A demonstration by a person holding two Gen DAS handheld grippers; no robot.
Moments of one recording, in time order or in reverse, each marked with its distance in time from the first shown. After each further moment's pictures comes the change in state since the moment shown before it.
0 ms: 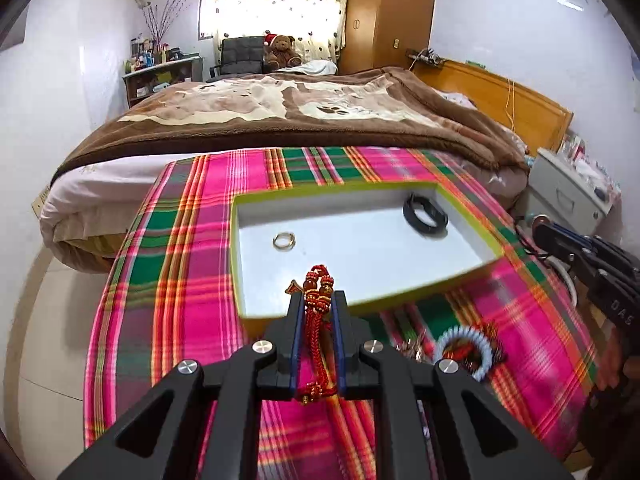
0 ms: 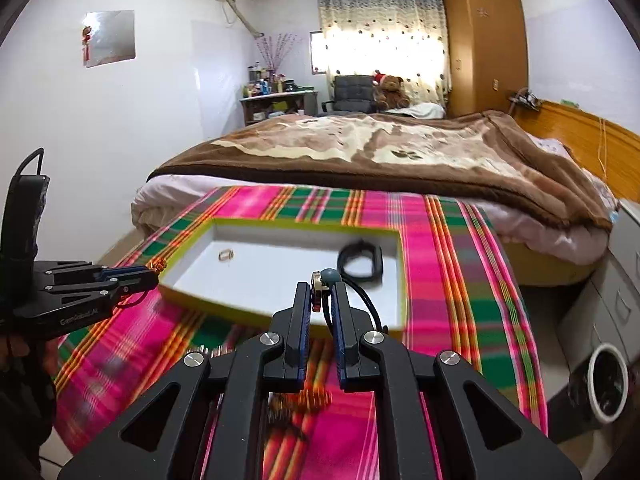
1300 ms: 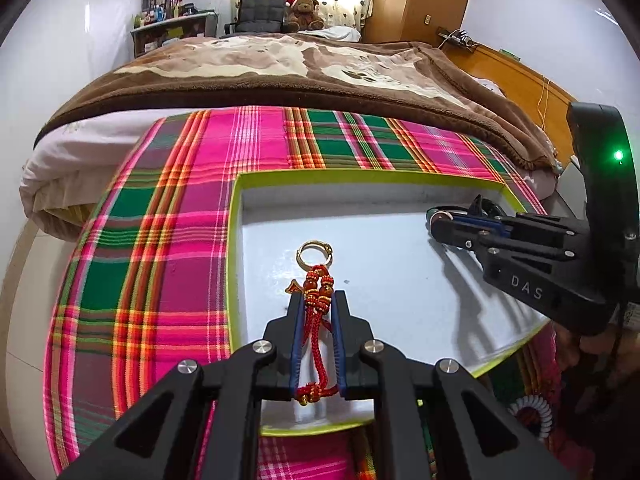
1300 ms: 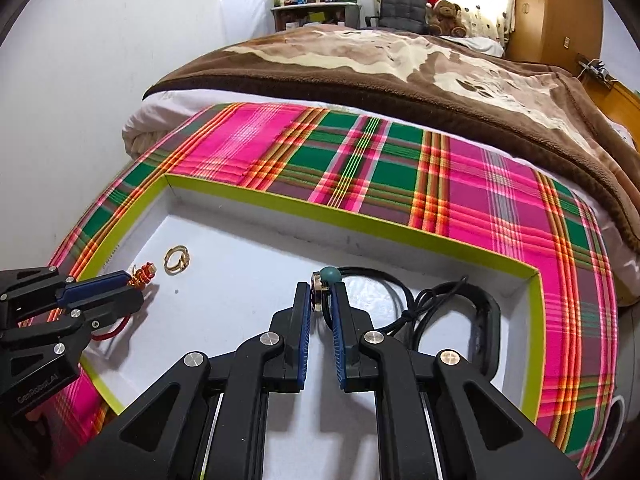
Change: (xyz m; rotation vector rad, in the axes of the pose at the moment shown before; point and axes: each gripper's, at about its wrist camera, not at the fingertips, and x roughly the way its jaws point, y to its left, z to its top) left arm 0.089 0.028 0.021 -0.091 0.131 0.012; right arm 0.187 0.019 0.033 -0.096 0.352 0.104
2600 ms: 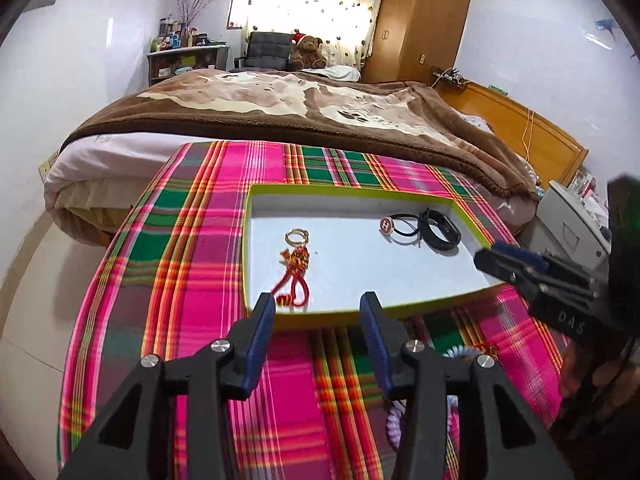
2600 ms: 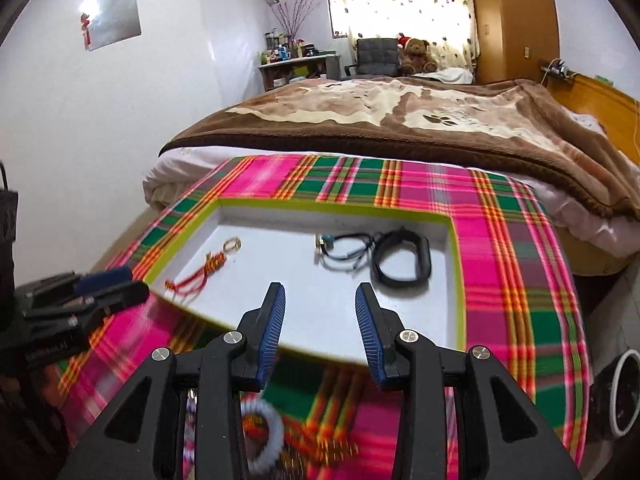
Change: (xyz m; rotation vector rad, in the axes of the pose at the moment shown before) left arm -0.081 -0.014 -0.047 -0.045 -0.154 -0.013; right arm -0.107 0.005 -0.070 0.094 -0.216 0.001
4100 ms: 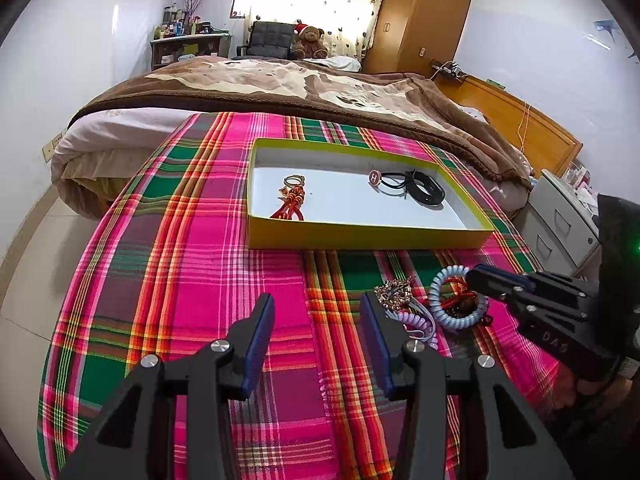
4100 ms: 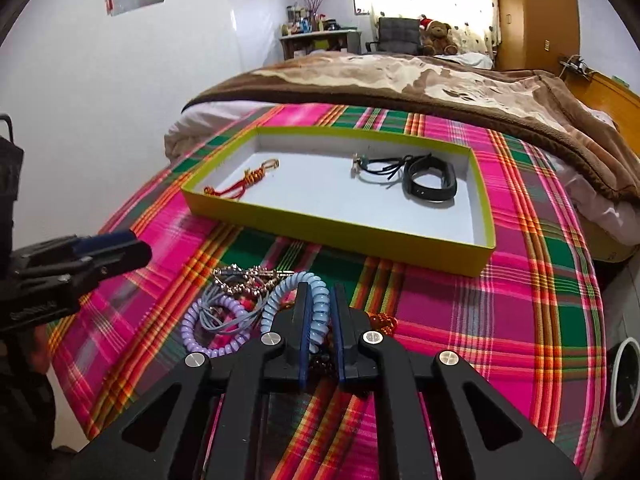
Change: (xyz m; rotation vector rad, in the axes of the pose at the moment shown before) left arm -0.022 -0.006 -0.048 -0.014 0.036 -0.006; right arm -0.021 0.019 -0.059 -0.047 0.087 0.049
